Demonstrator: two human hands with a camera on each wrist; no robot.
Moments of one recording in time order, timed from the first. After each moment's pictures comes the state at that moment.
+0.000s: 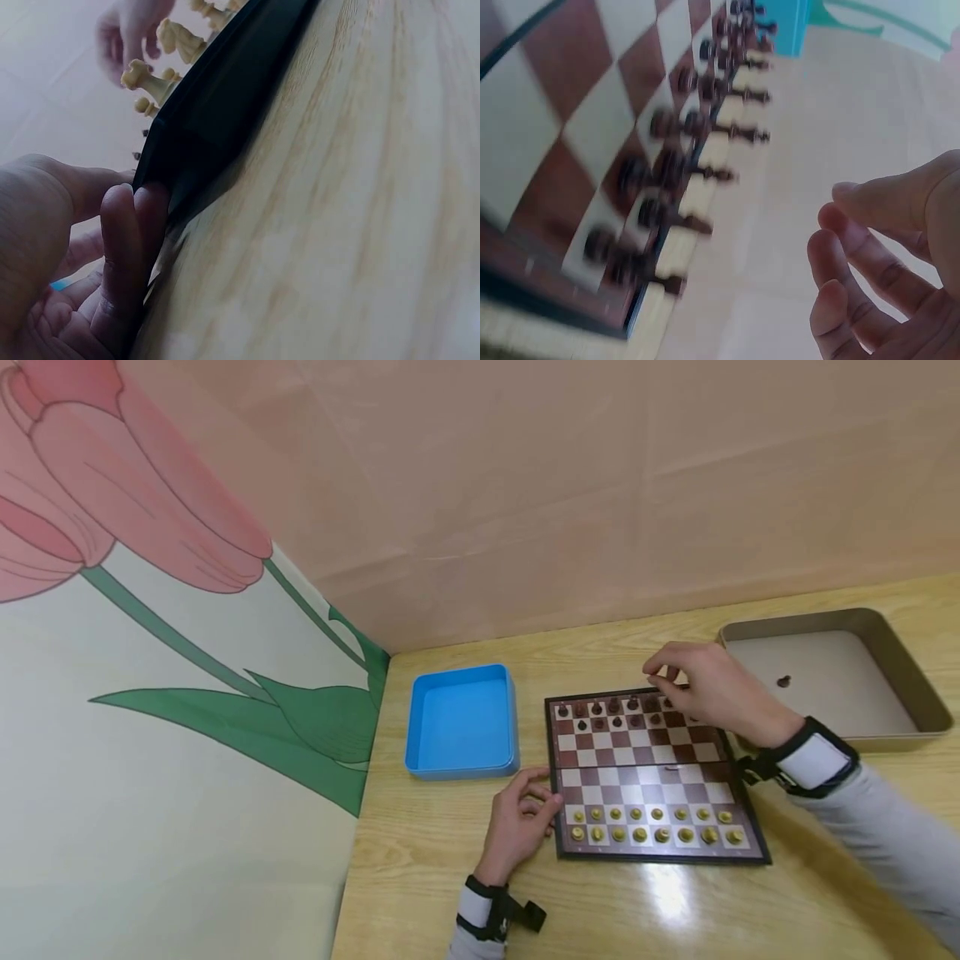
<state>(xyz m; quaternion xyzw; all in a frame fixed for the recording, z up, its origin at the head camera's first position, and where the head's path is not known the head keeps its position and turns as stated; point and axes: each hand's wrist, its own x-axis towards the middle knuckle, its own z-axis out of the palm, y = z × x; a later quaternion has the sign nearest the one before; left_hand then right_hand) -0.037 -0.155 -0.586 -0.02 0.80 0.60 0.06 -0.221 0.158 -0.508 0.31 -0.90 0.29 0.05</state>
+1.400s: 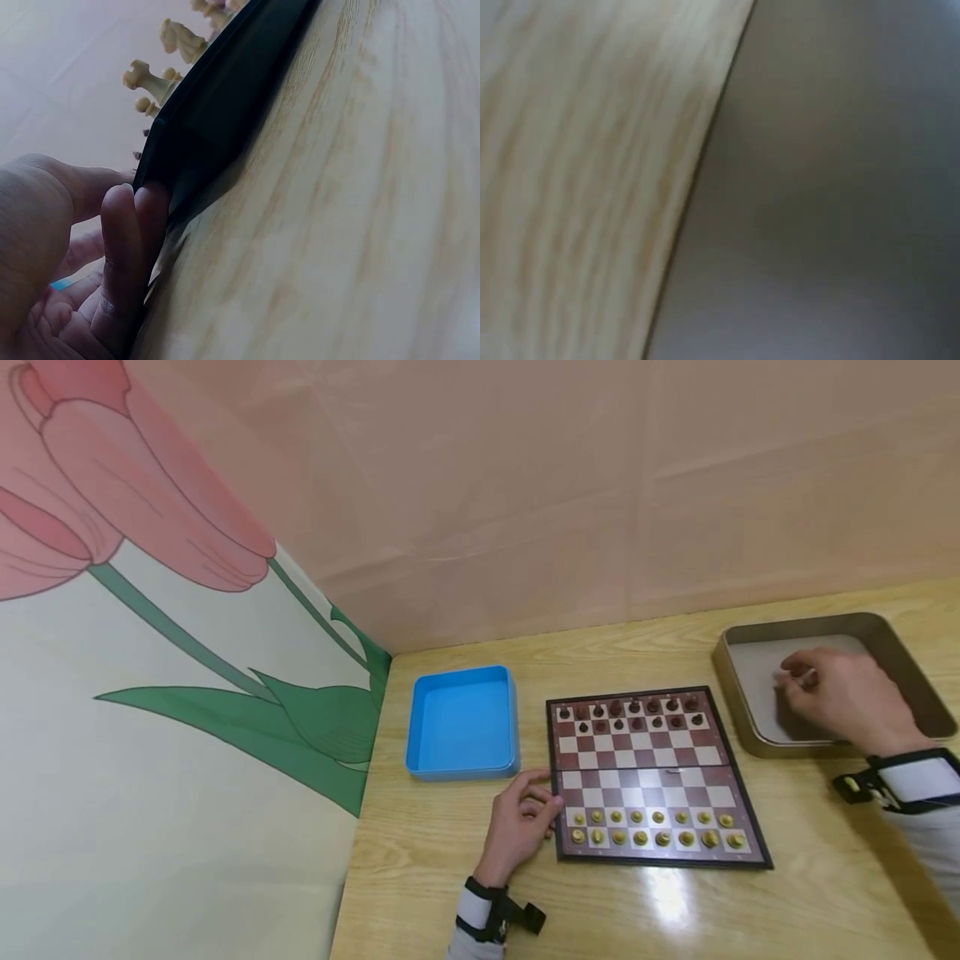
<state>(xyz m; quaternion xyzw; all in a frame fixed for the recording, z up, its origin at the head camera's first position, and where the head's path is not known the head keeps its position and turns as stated) -0.037 -0.157 -0.585 -0.01 0.79 0.61 0.06 -0.245 0.307 -0.589 0.14 -0.96 0.25 0.05</state>
